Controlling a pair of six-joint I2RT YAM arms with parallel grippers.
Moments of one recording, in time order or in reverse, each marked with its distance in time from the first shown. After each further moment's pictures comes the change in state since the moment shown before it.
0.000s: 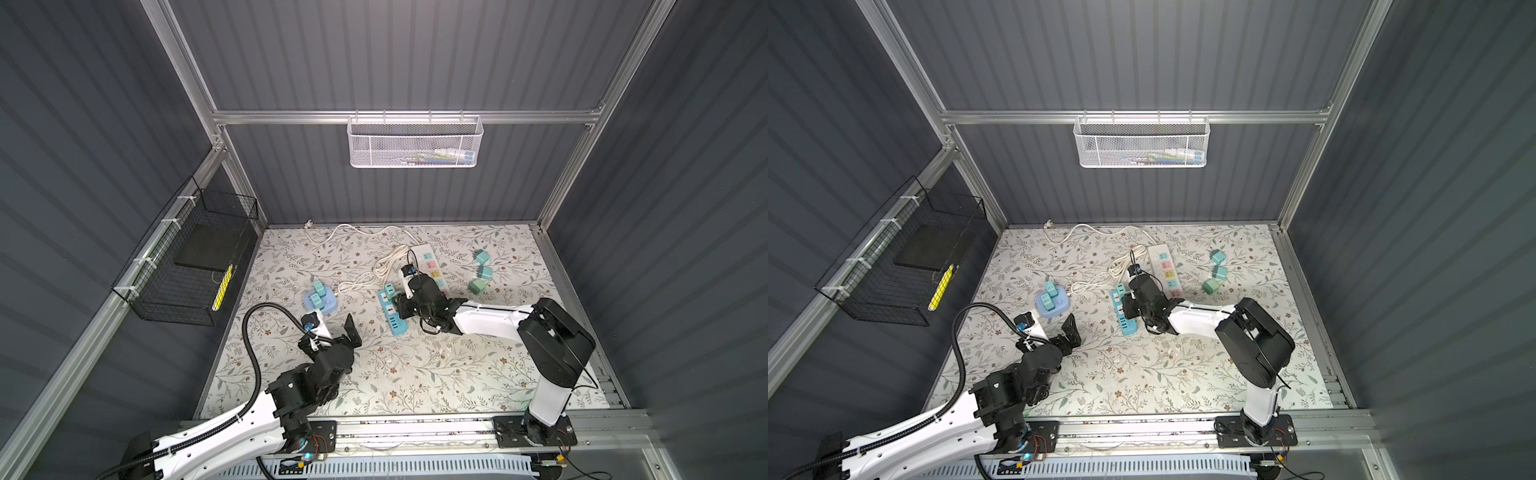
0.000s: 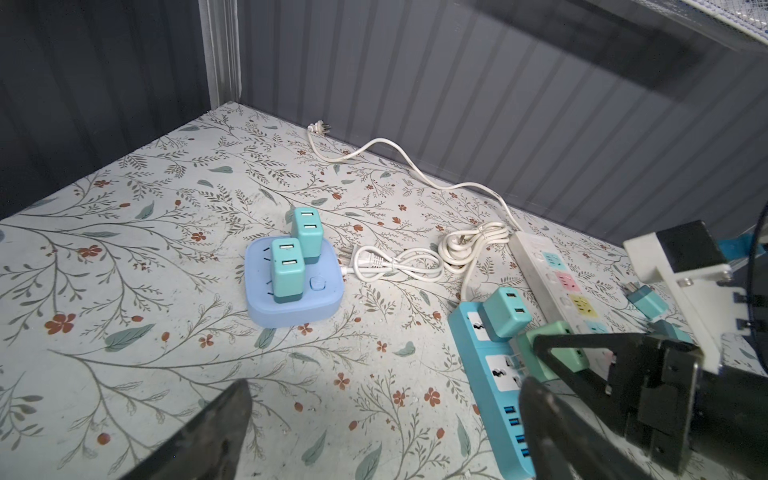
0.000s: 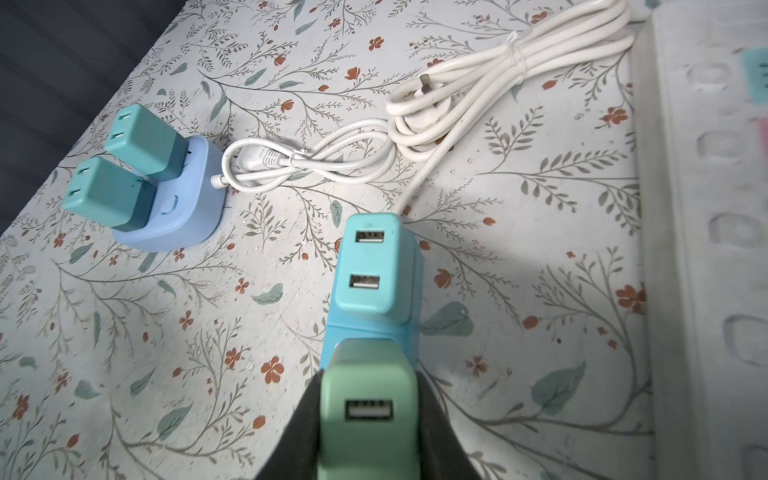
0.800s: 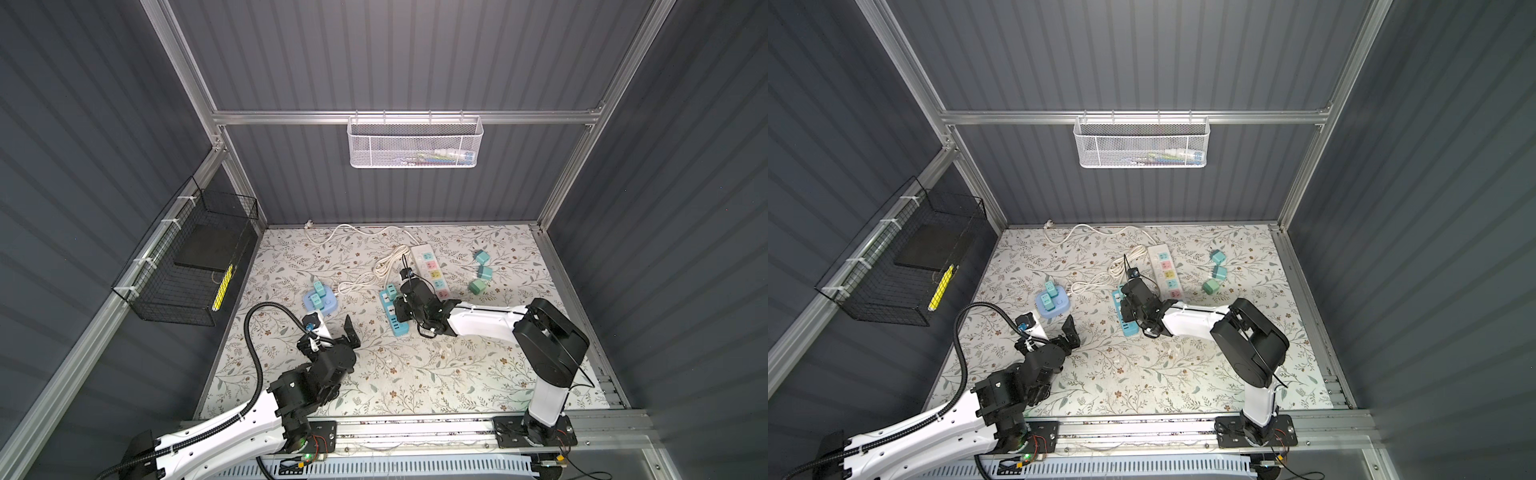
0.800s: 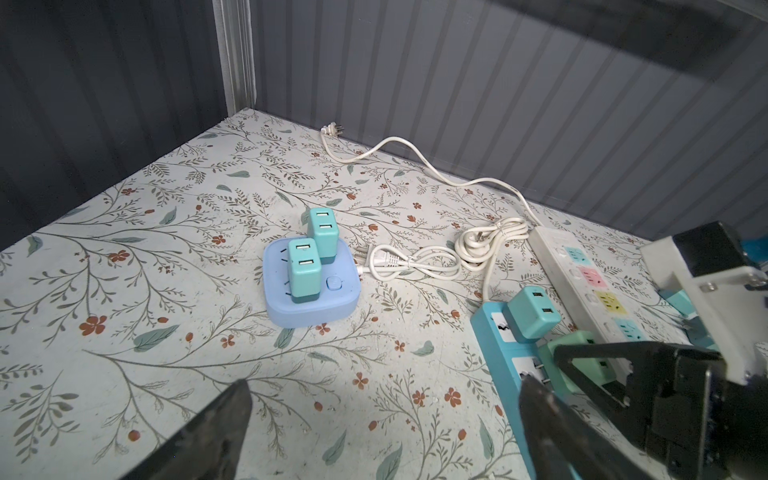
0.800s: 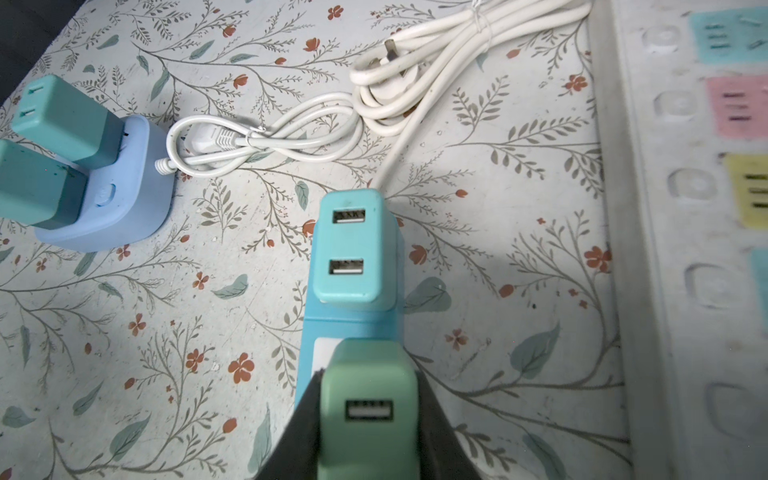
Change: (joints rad) left arm 0.005 0.018 0.000 -0.023 -0.021 0.008; right arm 0.041 0.013 0.032 -0.109 0.114 0.042
